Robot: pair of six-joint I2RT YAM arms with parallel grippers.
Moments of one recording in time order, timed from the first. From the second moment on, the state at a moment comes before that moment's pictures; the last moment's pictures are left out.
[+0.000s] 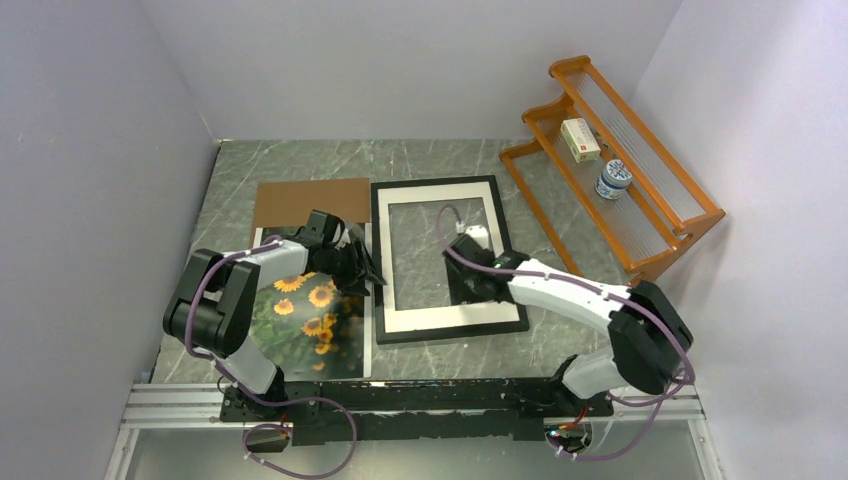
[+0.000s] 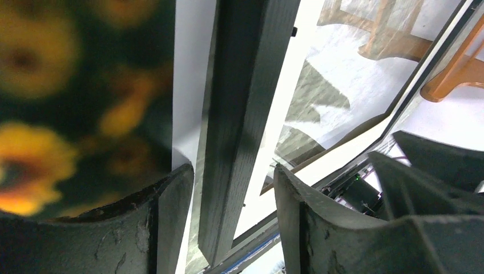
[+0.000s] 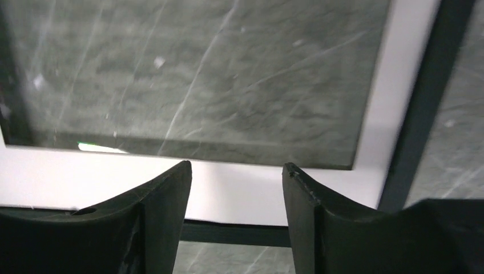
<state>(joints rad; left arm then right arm) -0.33 1.62 0.79 -0.26 0.50 -0.75 0.85 1.44 0.86 -0.57 0.32 0.60</state>
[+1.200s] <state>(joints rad) -0.34 1.75 1.03 -0.35 0.22 -0.68 0.37 1.09 0.47 -0.44 -0.33 0.57</state>
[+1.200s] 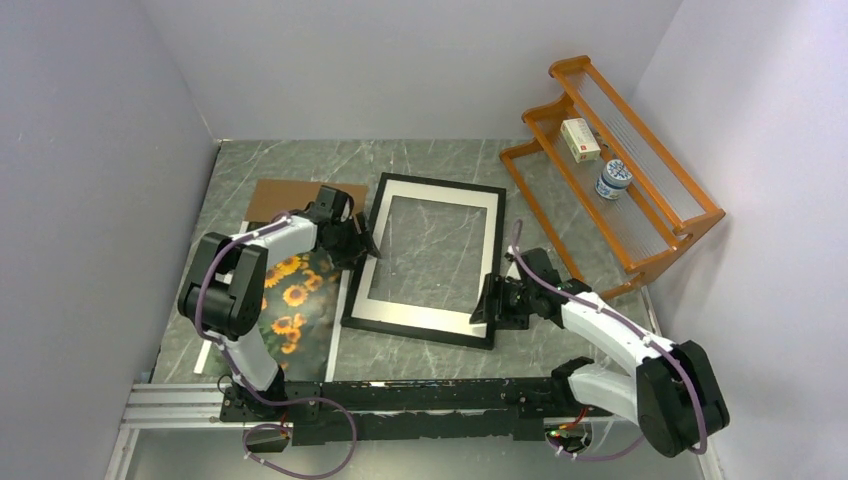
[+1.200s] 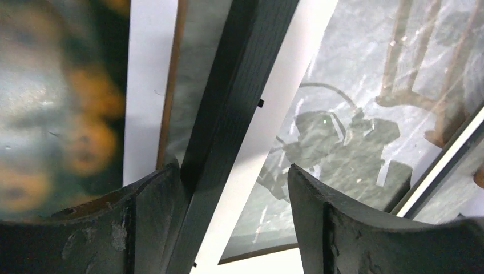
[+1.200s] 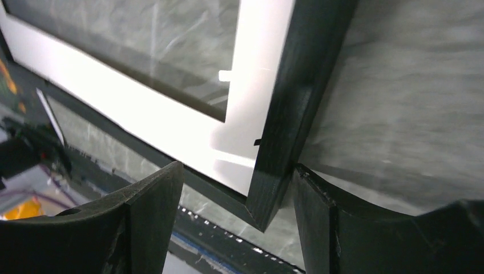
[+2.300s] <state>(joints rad) -0.18 1.41 0.83 -0.64 0.26 -0.64 0.58 1.56 0.93 -0.38 -0.59 0.27</state>
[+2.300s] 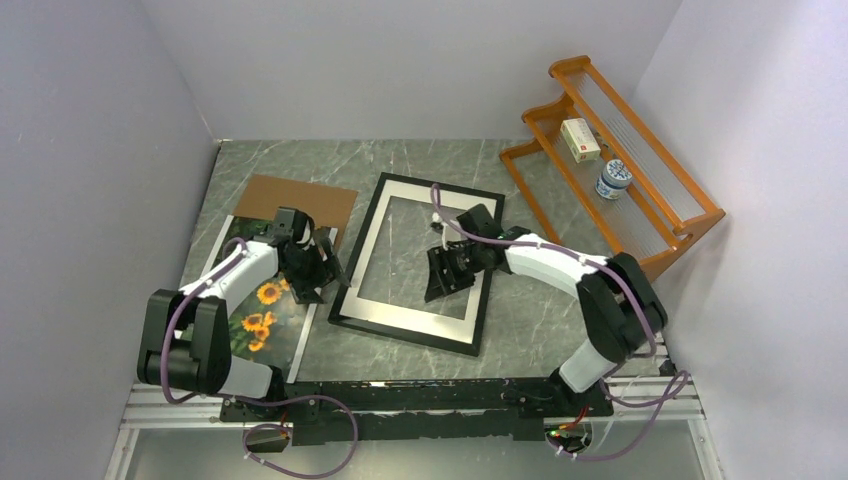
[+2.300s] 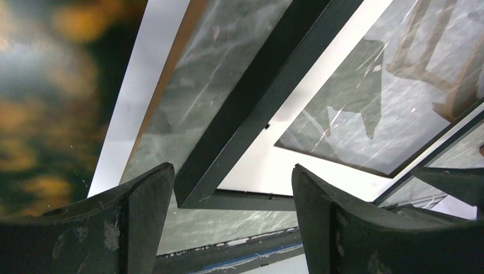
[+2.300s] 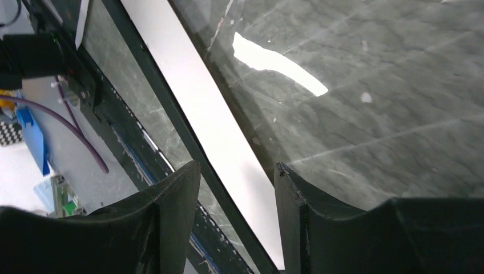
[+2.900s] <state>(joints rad) -0.18 1.38 0.77 -0.67 0.30 -0.65 0.65 1.75 1.00 -0.47 -0.66 0.18</state>
